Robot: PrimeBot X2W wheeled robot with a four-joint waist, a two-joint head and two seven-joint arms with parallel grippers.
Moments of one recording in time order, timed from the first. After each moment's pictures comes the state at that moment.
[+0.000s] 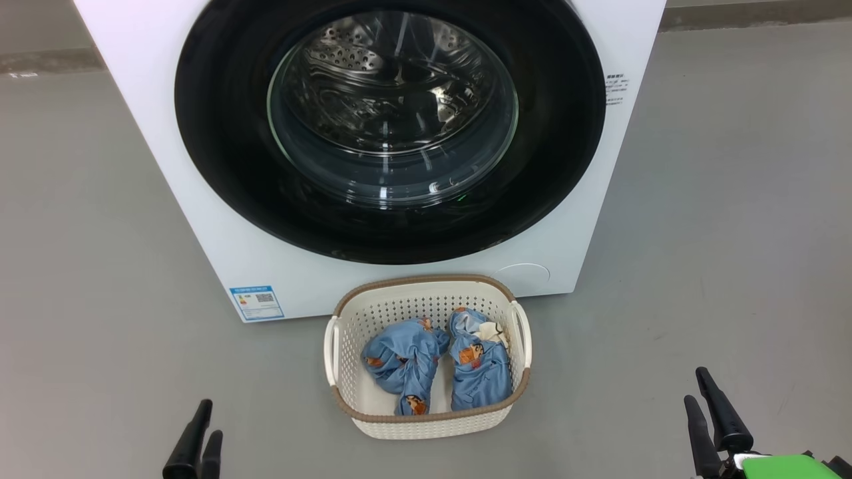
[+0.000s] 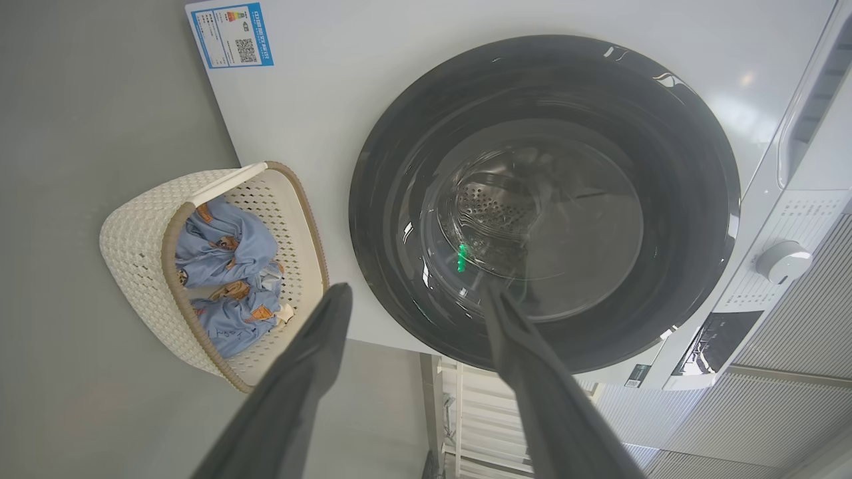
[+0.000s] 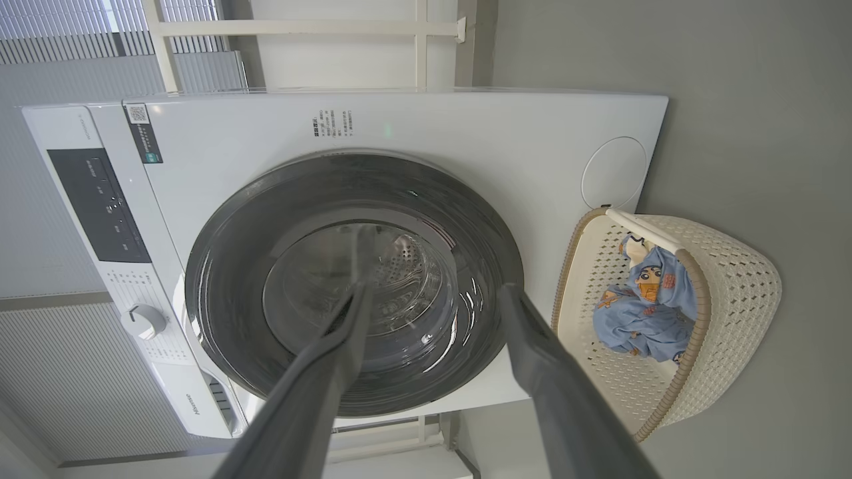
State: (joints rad) left arm -0.01 0.01 0.06 0.32 -1.62 -0.13 0.10; right arm -0.02 -0.03 -0.14 0.33 1.61 0.13 0.09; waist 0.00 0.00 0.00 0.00
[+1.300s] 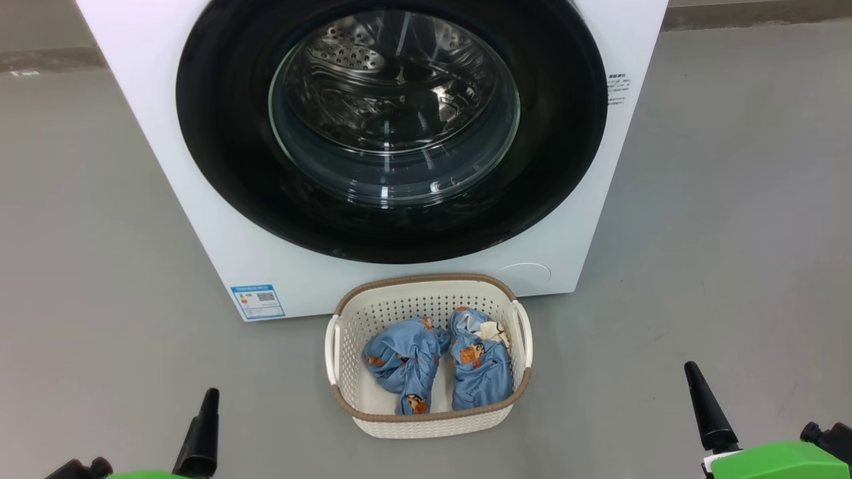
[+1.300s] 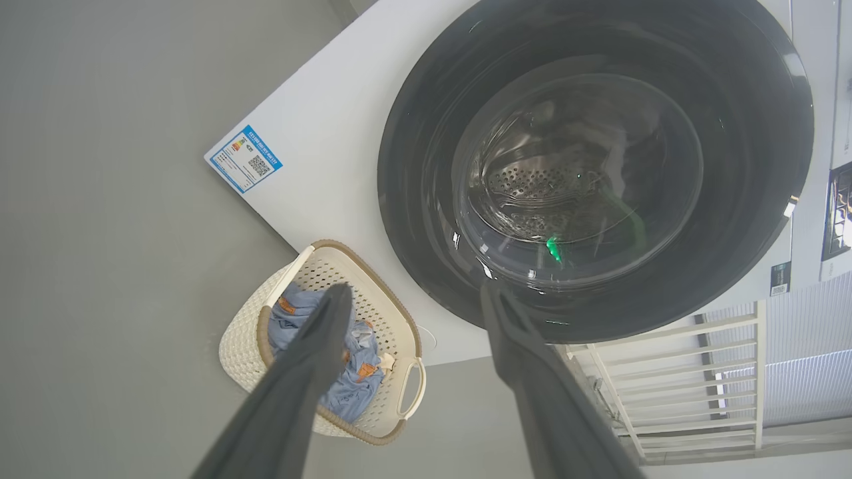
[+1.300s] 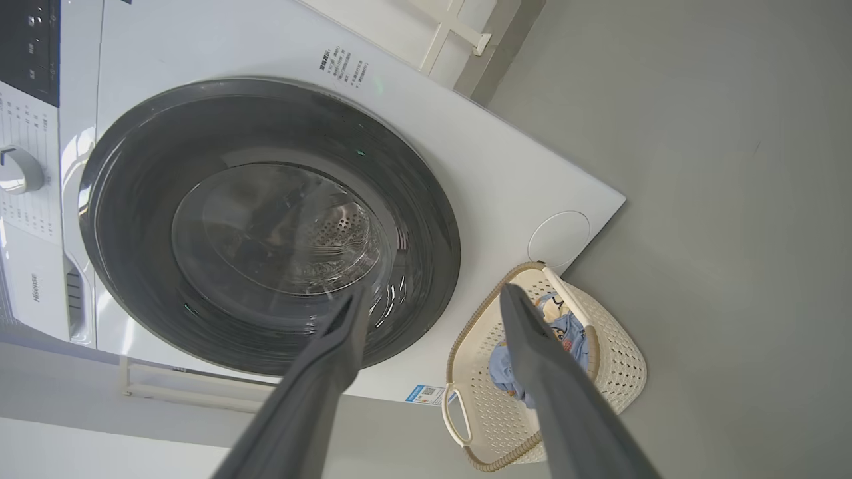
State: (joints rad) left arm -0.01 0.03 0.01 0.27 -1.15 -0.13 -0.02; right arm -0.02 -0.08 -0.08 0.31 1.18 0.13 -0.02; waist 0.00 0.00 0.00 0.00
